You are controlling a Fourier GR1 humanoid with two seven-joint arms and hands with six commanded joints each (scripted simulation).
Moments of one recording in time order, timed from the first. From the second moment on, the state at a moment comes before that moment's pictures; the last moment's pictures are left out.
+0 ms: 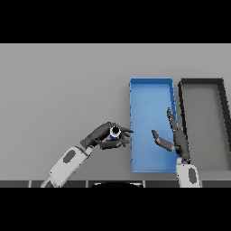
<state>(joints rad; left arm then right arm) -0.28 0.18 -0.59 -1.61 0.15 -0.17 -0.04 0.14 -0.15 0.08 -1.71 0.13 0.08 -0.14</state>
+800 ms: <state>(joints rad) -0.27 0.17 -0.60 -1.60 0.13 -0.17 -0.04 0.05 -0.30 0.10 -1.95 -0.20 0.34 0.05</state>
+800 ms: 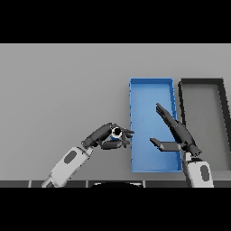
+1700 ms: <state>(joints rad) -0.30 0.16 -0.58 -1.56 0.15 -0.23 -0.07 -0.44 -0.30 0.36 -1.95 -0.34 0.51 0.38</state>
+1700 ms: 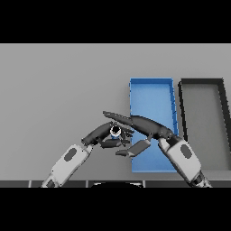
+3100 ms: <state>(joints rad) -0.30 0.17 -0.57 -1.57 0.08 -0.26 -0.08 -0.57 -0.17 0.45 -1.79 -0.36 0.53 0.31</state>
